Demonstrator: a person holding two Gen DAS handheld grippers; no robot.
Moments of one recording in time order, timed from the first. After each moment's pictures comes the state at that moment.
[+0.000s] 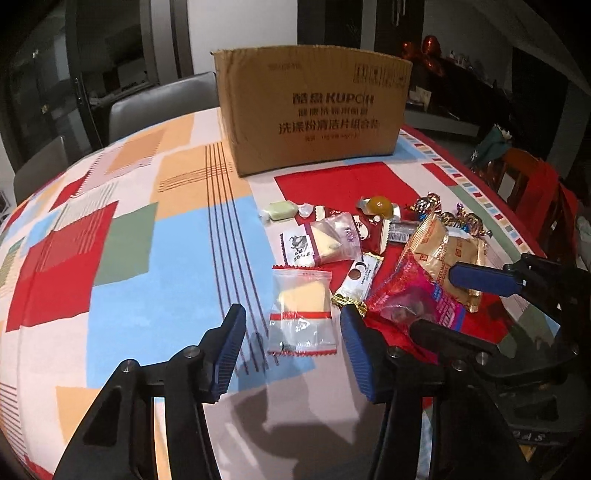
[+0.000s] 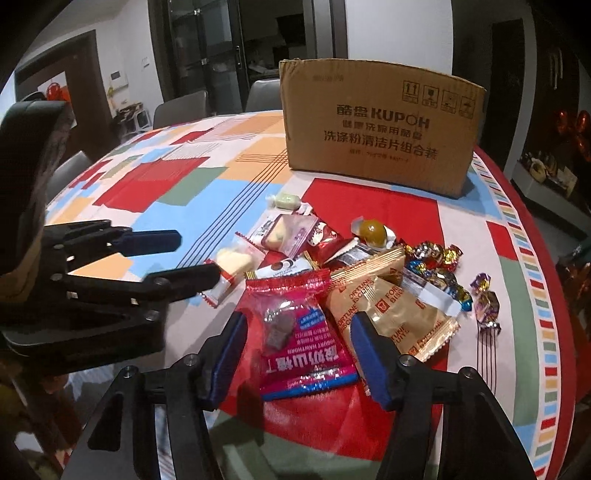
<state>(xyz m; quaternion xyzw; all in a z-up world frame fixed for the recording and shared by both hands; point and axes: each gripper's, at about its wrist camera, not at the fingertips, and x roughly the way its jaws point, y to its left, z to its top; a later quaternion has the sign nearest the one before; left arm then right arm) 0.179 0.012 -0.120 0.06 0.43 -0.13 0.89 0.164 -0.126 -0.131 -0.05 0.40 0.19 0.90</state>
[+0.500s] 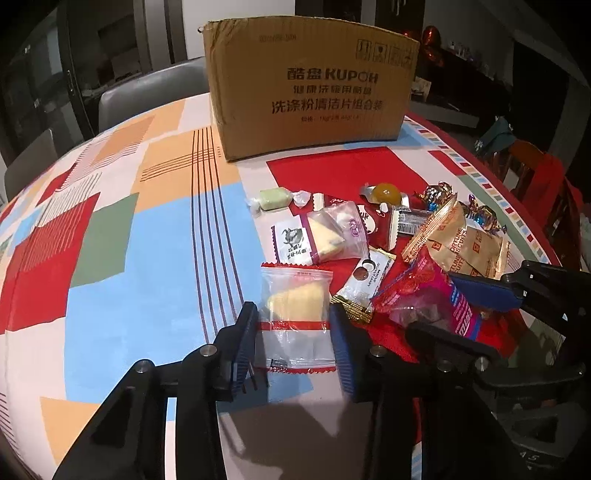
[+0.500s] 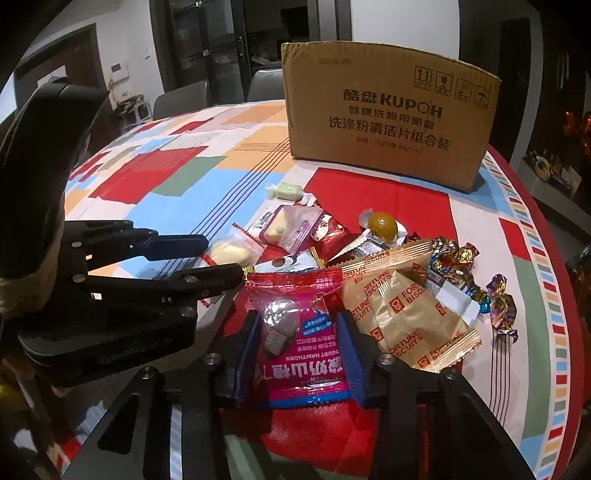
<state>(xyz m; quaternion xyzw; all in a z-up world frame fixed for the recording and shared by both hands) 0.197 0.006 -0.138 0.06 0.45 -0.14 0.88 0.178 -0.120 -0.141 -0.06 0.41 0.20 0.89</state>
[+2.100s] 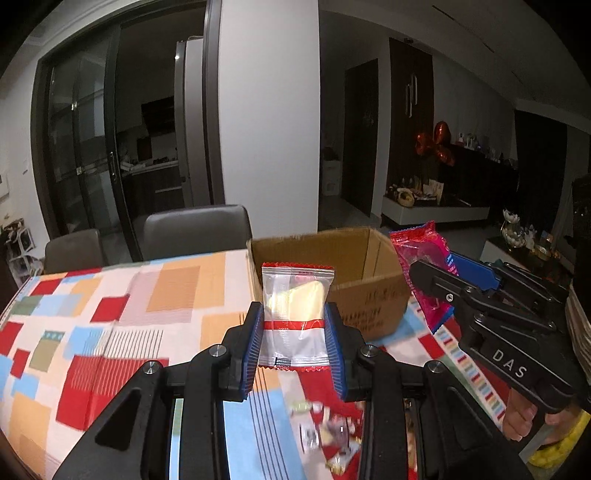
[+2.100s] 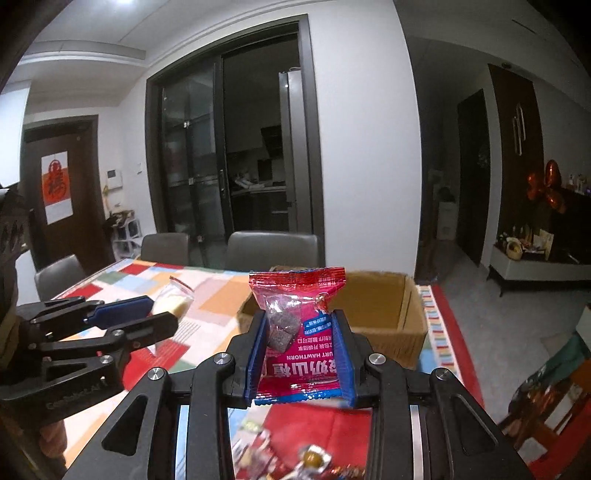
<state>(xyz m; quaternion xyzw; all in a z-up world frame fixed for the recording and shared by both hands) 0.230 0.014 0.059 0.03 0.26 -0.10 0.96 0.233 -0.151 0.042 0.00 0.18 0.16 0.97</state>
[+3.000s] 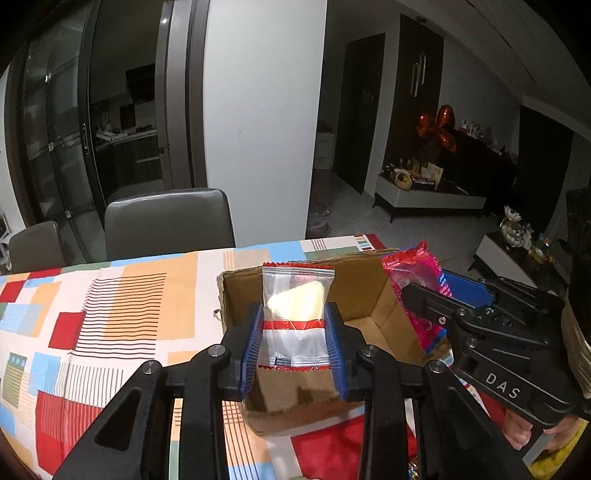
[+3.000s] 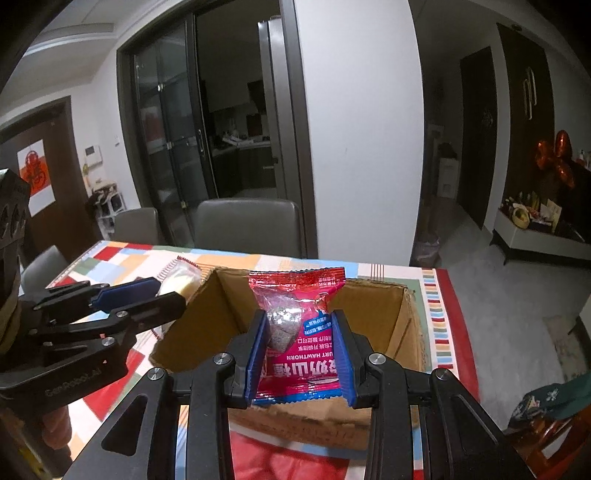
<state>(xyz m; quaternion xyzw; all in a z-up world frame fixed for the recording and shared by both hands) 0.386 -0.008 0.047 0.00 0.33 -0.12 0.94 0.375 -0.164 0.035 0.00 0.28 0.16 0.95</state>
